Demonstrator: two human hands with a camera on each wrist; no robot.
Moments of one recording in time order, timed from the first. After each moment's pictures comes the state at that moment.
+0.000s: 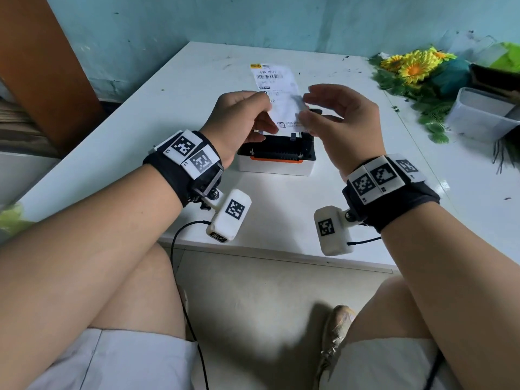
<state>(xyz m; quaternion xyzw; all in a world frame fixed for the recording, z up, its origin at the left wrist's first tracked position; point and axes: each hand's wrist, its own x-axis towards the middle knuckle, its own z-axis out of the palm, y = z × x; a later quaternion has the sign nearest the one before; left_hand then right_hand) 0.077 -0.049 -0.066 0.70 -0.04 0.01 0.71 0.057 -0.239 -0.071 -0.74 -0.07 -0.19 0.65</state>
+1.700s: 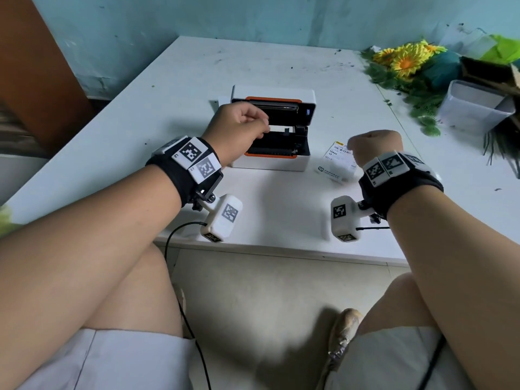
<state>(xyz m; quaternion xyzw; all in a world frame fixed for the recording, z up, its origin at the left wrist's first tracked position) 0.095 -0.049 -0.100 0.81 -0.07 0.05 0.58 0.088 -0.313 -0.109 -0.83 0.29 -0.09 0.46</state>
